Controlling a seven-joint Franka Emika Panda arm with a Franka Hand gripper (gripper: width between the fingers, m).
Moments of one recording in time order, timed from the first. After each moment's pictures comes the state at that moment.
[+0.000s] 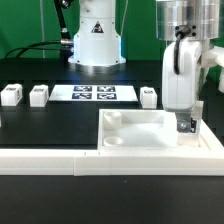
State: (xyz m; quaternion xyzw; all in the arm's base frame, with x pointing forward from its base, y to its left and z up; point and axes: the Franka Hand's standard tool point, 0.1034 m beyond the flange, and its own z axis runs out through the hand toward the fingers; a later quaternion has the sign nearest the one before) arm 0.628 0.110 0.066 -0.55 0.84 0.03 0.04
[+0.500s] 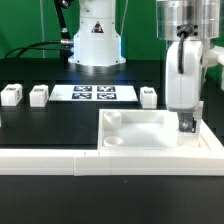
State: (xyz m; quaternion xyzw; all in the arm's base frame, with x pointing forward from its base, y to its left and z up) arm 0.628 0.111 0.068 -0.57 0.82 0.02 0.05
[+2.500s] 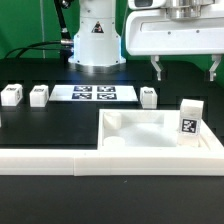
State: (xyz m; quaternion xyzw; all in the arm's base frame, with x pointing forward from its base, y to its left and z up) arm 0.528 0.131 0.098 -0.98 0.21 -0.03 0.06
